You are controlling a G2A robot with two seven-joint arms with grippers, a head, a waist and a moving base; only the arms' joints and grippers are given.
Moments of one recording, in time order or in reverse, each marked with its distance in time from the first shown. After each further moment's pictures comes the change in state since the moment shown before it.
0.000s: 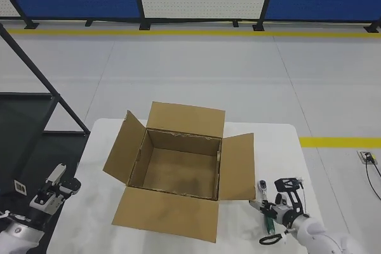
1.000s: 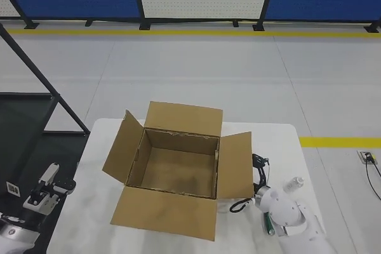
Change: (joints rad) left arm 0.019 -0.005 -0.028 -0.014 -0.019 0.003 0.025; right arm 0.357 -0.039 -0.254 0.457 0.371 0.027 -0.168
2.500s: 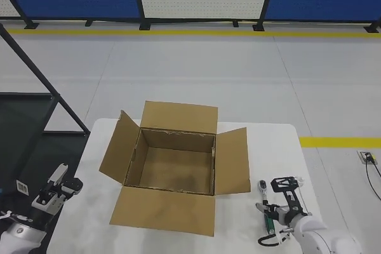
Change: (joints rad) left arm -0.015 -0.003 0.035 -0.003 0.017 0.007 -0.016; right arm -0.337 0.098 0.159 -0.585 -0.702 0.107 0.404
